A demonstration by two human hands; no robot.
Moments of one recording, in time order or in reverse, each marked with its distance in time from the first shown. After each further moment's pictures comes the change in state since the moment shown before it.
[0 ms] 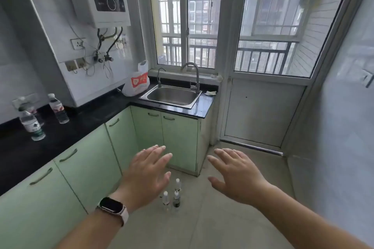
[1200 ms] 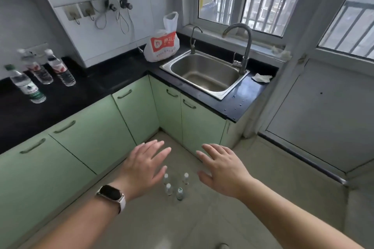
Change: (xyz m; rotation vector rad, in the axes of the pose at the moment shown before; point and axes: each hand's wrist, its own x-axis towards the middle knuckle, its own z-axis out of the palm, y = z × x) left_hand 0.225 -0.094 0.211 0.042 -0.186 -0.324; right_hand 0.290 0.172 0.264 0.305 -0.073 -0.382
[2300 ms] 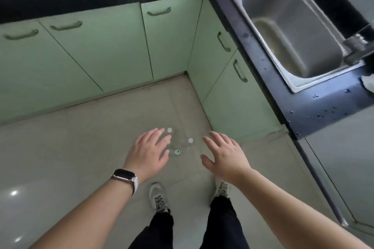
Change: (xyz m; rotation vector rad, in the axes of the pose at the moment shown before) left_hand 0.019 -0.039 0.206 -0.277 -0.291 -0.627; right_hand 0.136 0.062 0.190 0.155 -0.561 -0.139
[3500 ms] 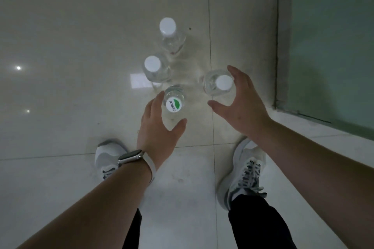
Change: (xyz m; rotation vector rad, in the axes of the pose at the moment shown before) left_hand 0.116 -0.050 0.558 -0.756 0.029 -0.974; right_hand 0.255 0.175 0.516 0.542 -0.242 0.109
